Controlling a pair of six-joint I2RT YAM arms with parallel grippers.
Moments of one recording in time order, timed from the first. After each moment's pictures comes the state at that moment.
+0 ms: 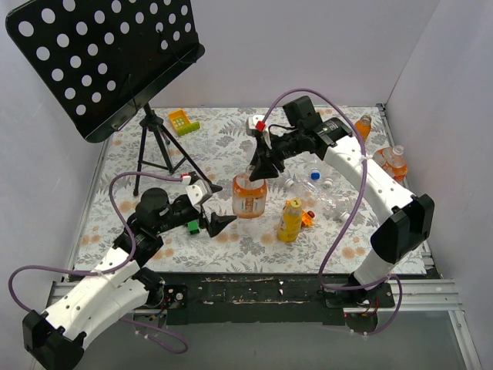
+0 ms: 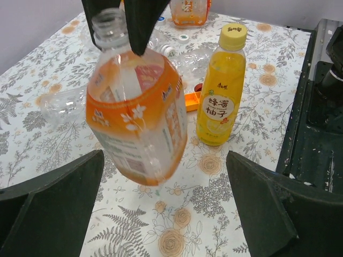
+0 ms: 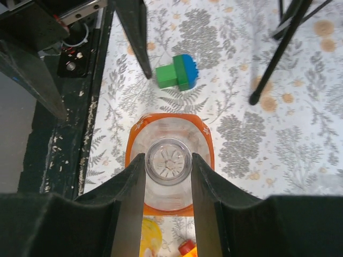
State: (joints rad) left arm -0.60 0.71 0.56 0.04 0.52 0.11; right arm 0.61 1.65 1.67 -0.87 -0.96 -0.63
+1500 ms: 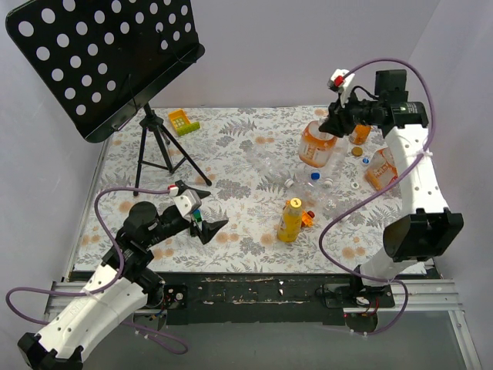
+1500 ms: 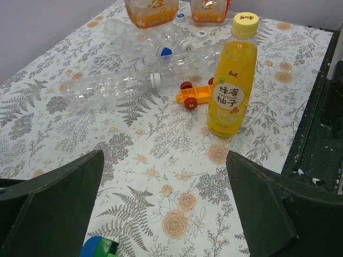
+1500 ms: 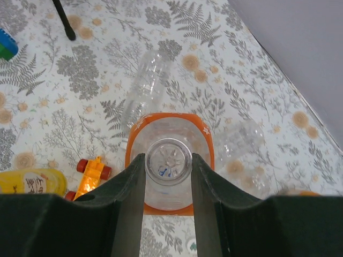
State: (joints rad) left arm -0.60 0.51 0.52 -0.09 0.41 0.12; right arm 0.09 1.62 1.83 -0.91 -0.79 -0.65
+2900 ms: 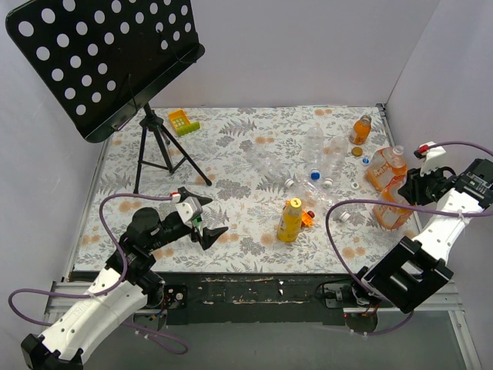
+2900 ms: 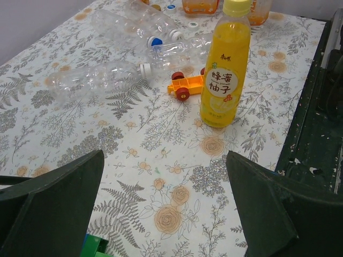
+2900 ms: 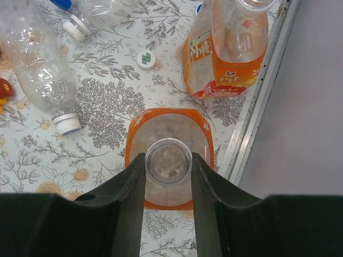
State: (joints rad) left arm -0.60 0.46 0.42 -0.05 0.44 0.11; right arm -0.75 1.21 1.14 -0.96 -0.78 -0.96
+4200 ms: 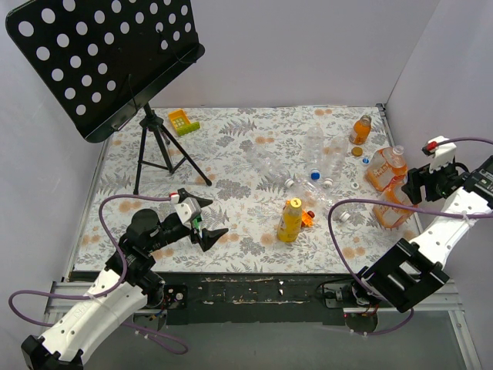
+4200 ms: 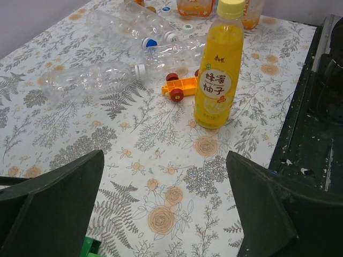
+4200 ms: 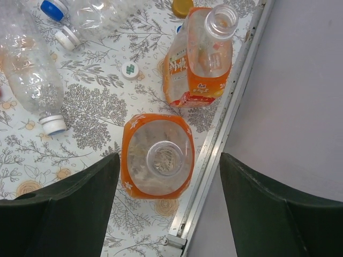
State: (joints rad) left arm -0.60 0.44 0.41 -0.04 0.46 0.09; right arm -0.82 1.21 1.21 -1.00 -0.83 -1.07
